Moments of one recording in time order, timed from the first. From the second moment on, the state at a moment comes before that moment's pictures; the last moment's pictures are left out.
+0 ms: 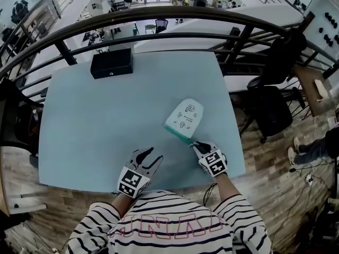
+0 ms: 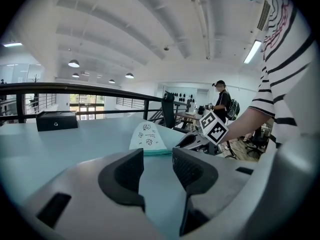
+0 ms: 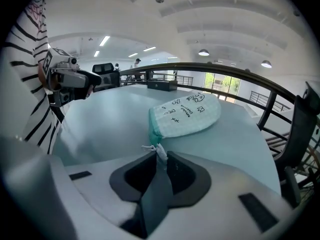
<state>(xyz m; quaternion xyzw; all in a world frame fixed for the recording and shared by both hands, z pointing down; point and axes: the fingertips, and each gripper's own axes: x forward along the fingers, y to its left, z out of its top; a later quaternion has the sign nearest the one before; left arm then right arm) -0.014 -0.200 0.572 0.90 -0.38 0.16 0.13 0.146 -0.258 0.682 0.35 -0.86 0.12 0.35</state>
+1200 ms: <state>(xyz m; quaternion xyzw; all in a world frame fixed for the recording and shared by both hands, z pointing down) 0.071 -0.214 0.584 0.93 -0.28 0.16 0.14 0.110 -0.217 0.584 0.31 -0.89 0.26 0.20</state>
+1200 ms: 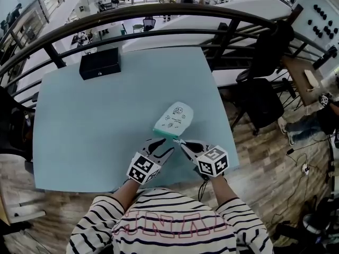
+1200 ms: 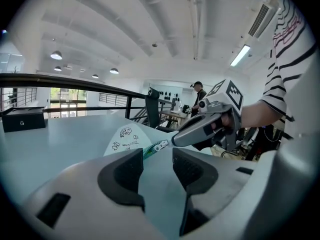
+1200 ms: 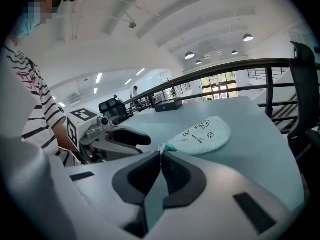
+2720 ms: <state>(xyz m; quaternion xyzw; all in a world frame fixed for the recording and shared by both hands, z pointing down) 0.086 -0.208 0.580 0.93 -0.26 0.08 0.24 0.107 -0.204 0.574 0.33 -0.89 0.25 0.18</state>
